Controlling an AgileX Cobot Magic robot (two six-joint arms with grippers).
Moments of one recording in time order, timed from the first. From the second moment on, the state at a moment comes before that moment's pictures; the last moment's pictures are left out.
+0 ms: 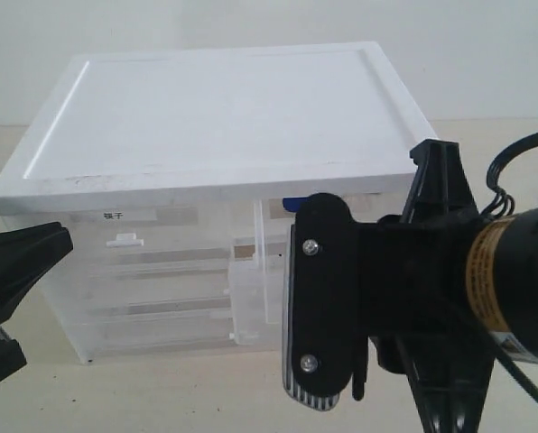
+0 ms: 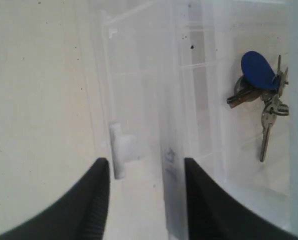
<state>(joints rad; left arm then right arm) 0.06 1.21 -0.07 0.84 -1.10 -0.40 1.21 1.17 -0.81 -0.63 0.88 -0.08</state>
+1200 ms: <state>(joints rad) 0.06 1.21 -0.07 0.85 -1.10 -0.40 1.21 1.02 -0.97 -0.40 0.90 0.08</state>
